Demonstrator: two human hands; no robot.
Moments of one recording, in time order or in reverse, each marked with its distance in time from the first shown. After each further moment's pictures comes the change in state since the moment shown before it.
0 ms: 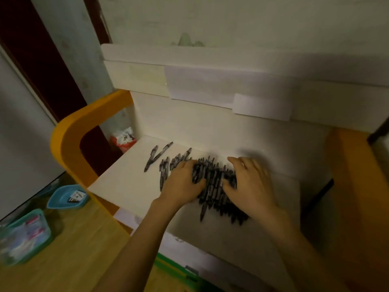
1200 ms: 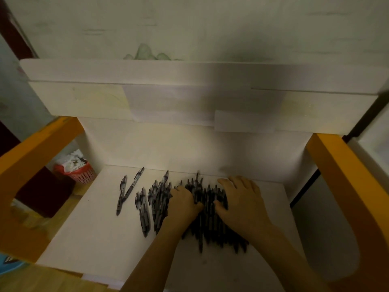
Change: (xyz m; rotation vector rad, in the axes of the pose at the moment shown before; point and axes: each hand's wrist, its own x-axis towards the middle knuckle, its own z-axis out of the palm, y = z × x) left_hand 0.095 -0.019 0.061 0.111 -0.272 -0.085; right_hand 0.035 -0.004 0.040 -0.081 -0.084 0.246
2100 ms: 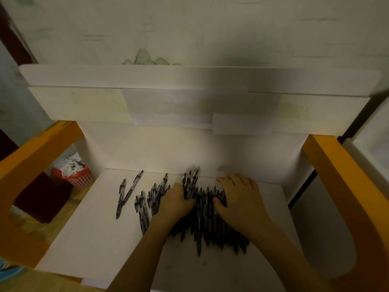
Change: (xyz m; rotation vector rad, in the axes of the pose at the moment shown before) left_hand 0.004 -0.012 -0.028 -0.202 -0.015 0.064; right_hand 0.004 -0.004 -0.008 0.013 0.061 0.004
